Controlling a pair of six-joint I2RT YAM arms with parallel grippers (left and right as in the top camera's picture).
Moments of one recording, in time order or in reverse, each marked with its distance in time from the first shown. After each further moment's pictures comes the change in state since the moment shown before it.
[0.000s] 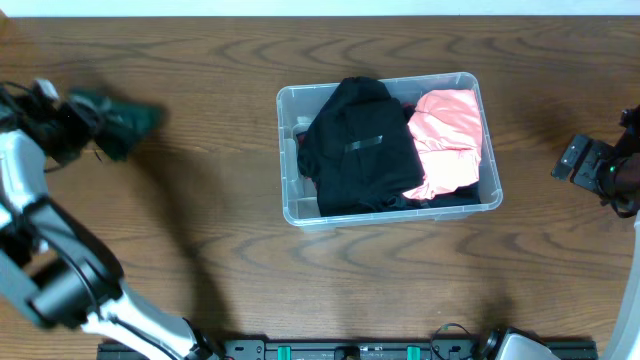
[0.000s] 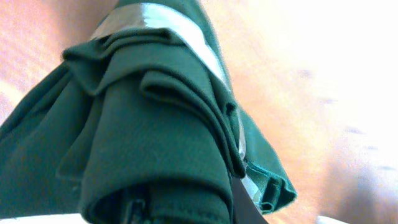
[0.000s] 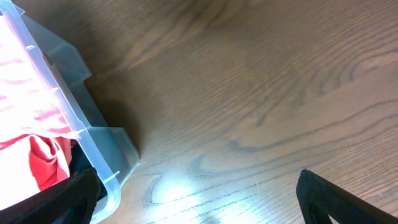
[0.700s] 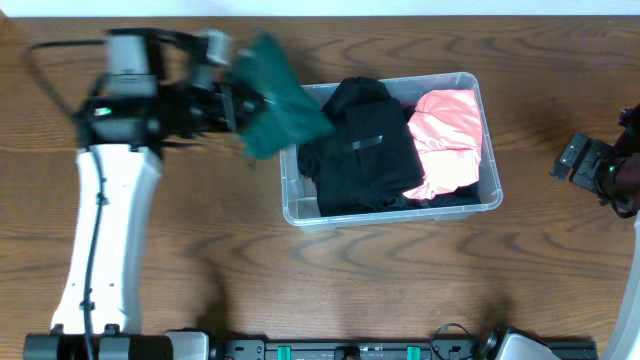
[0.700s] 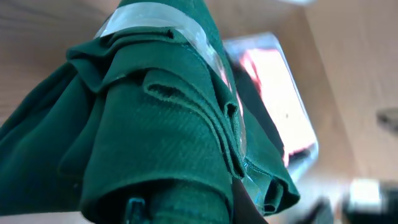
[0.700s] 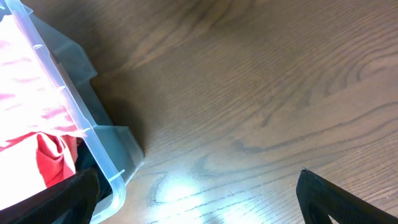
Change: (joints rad) left arm -0.702 -0.396 0.003 -0.323 0.133 0.096; right arm 0.000 0.000 0.000 0.000 -0.019 0.000
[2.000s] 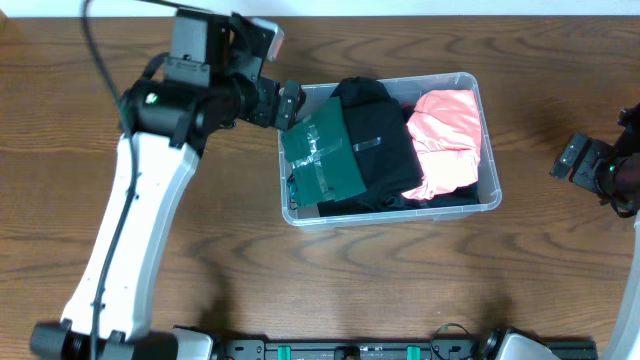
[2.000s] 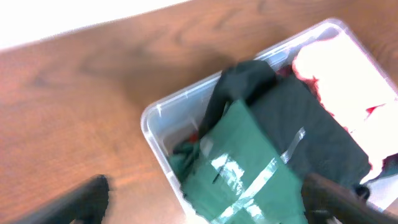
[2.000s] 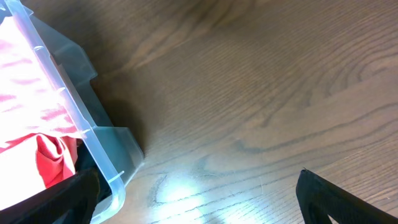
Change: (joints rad) left arm -0.185 0.027 0.148 0.019 -0.421 0.137; right arm 0.000 0.000 0.000 0.002 -0.003 0.000
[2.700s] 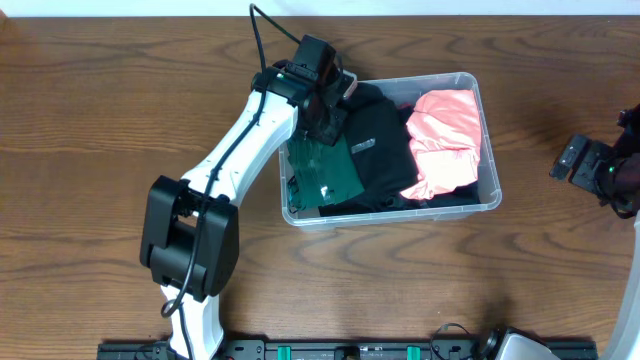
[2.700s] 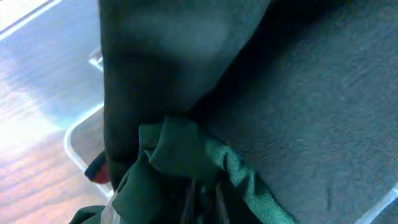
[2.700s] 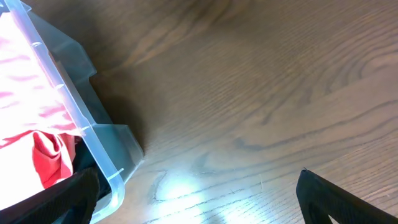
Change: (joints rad) left arm -0.193 0.471 0.011 0.047 -0.048 0.005; right arm 0.000 0.000 0.000 -0.009 0.000 0.000
